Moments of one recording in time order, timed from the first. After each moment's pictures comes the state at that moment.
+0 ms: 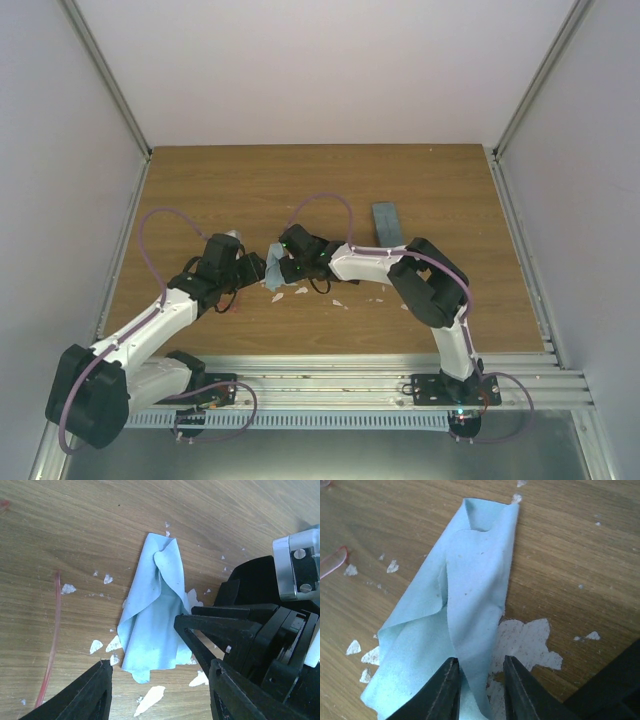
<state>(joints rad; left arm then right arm) -0.39 1.07 0.57 -0.31 0.06 -0.74 0.91 2.06 1.32 -0.20 0.02 0.48</state>
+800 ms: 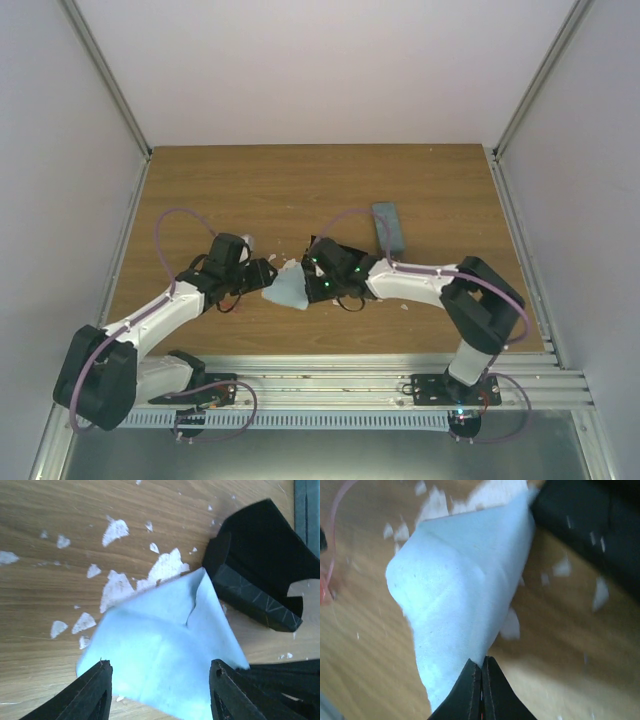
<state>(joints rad) -0.39 1.15 0.57 -0.29 0.21 -0.68 0.91 1.76 1.04 -0.24 -0.12 0.60</state>
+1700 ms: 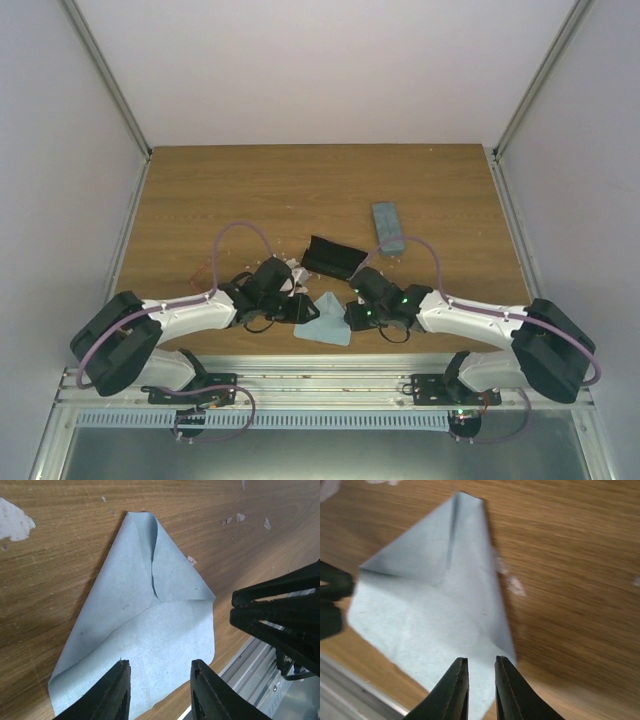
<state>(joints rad) -0.77 1.34 0.53 -0.08 0.41 -0.71 0.92 1.29 0.60 -0.39 -0.07 0.71</state>
